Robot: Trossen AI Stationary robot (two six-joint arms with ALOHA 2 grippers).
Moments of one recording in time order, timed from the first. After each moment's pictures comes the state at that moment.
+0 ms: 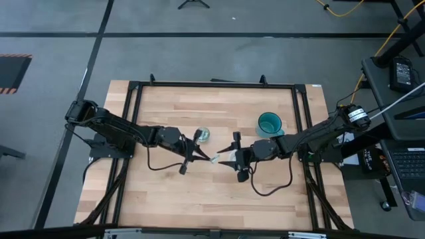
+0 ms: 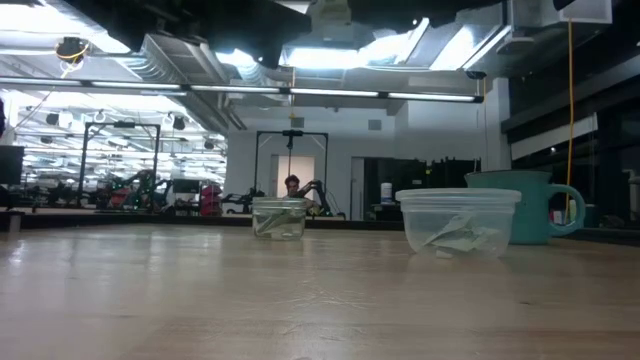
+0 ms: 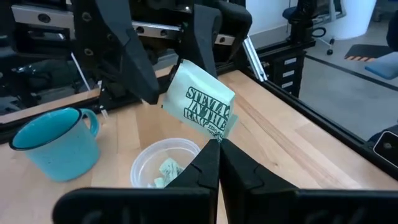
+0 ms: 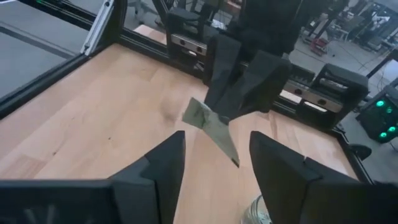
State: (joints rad) left arm -0.15 1.41 0.67 0.51 0.13 0.20; right arm 0.32 1.47 0.84 0.35 0.26 -0.30
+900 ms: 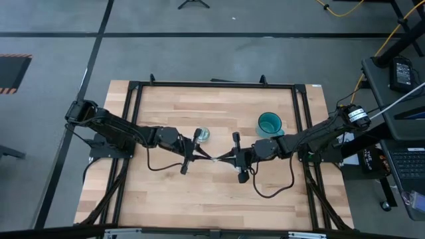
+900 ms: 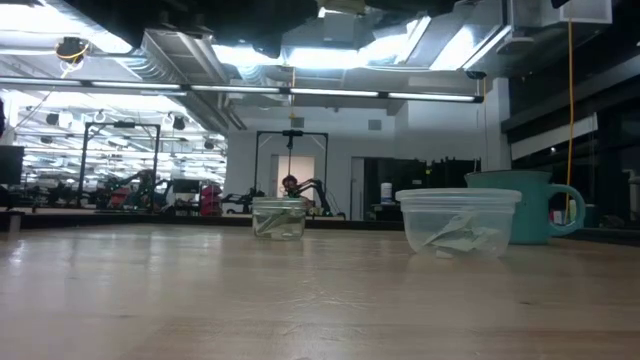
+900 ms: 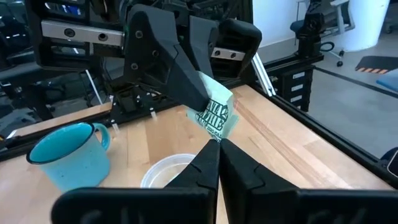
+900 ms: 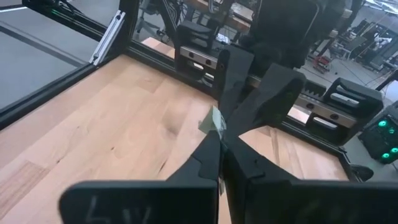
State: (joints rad) left arm -0.17 1.41 0.67 0.57 0.09 0.20; right arm 0.32 1.47 0.85 0.39 0.22 -0.35
